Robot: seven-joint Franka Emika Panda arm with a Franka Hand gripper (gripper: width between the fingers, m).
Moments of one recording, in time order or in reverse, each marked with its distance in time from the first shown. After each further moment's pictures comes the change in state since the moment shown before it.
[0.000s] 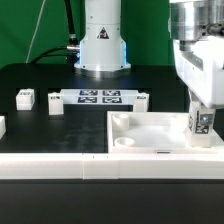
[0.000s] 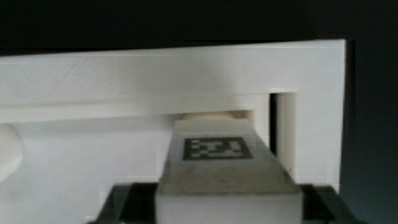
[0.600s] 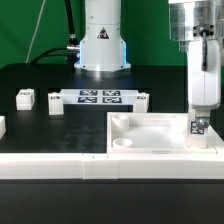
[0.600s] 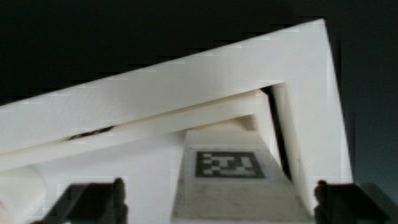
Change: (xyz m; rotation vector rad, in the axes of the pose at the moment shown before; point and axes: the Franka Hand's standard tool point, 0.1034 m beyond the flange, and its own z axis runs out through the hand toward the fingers) arm -0.001 0.000 0.000 -0.003 -0.014 0.099
